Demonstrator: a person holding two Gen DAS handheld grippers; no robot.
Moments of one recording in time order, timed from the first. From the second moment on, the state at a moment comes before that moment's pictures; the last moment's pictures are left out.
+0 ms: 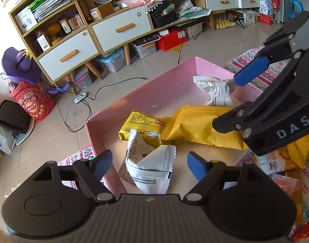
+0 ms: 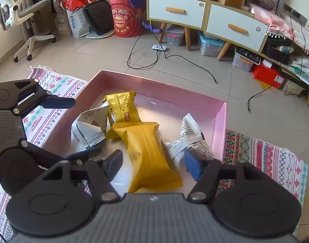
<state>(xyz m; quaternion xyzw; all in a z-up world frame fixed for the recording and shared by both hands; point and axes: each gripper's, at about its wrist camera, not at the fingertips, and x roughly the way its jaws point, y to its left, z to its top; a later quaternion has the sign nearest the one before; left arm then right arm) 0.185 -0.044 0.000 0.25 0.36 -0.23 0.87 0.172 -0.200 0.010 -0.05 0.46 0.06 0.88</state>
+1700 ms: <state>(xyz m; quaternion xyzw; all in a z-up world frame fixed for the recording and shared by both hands) 0.021 0.008 0.010 0.22 0.36 -0.27 0.87 0.004 -0.160 0.023 -0.10 0.41 0.10 0.90</state>
